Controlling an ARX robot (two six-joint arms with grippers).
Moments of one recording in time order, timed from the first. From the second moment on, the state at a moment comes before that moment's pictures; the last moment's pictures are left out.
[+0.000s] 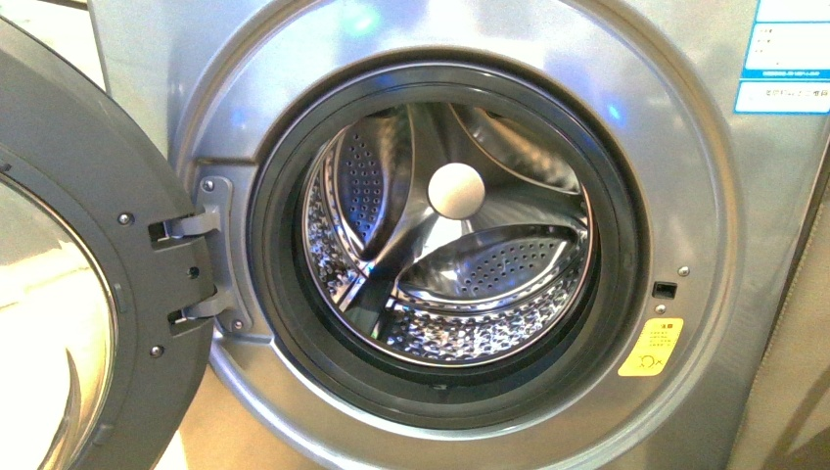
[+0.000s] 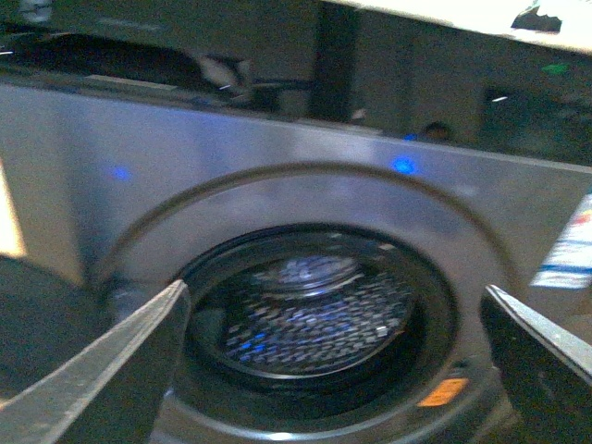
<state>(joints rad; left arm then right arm) -0.70 0.91 1.02 -0.03 -0.61 -0.08 0.00 0.27 0.04 0.23 0.00 0.00</state>
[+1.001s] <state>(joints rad) -0.06 0.28 0.15 0.14 -0.03 -0.01 0.00 0.00 0.00 0.00 0.00 0.00</state>
